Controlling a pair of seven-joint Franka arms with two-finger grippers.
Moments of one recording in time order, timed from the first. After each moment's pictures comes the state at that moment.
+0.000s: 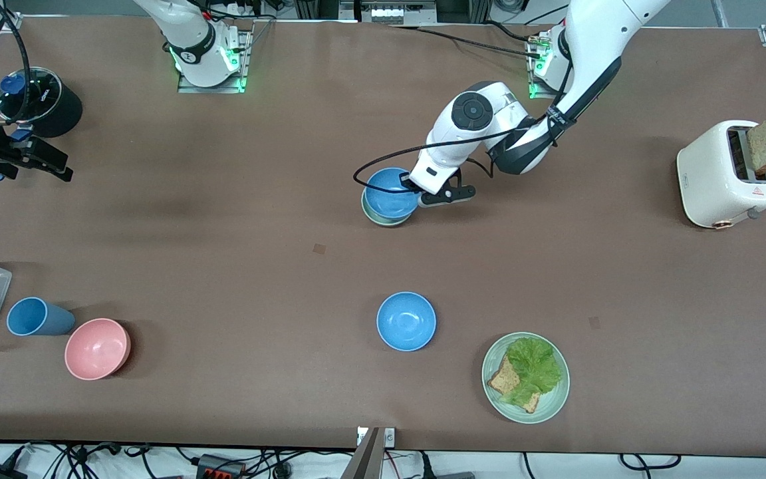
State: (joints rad) left arm 0.06 0.53 -0.82 -2.09 0.30 2.55 -1.20; right arm -0.08 -0.02 0.02 -1.74 0.00 1.72 -0.02
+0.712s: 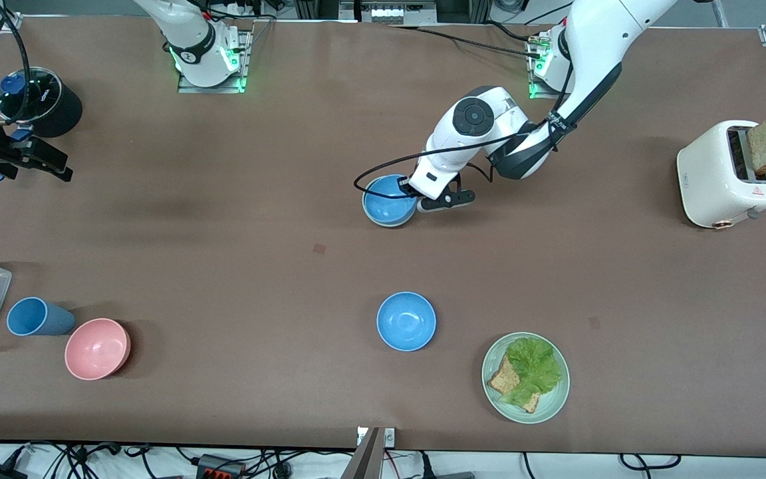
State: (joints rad) left arm 0.06 0.56 -0.82 -2.06 0.30 2.54 -1.20; right arm -0.08 -0.02 0.02 -1.74 0.00 1.72 -0.02
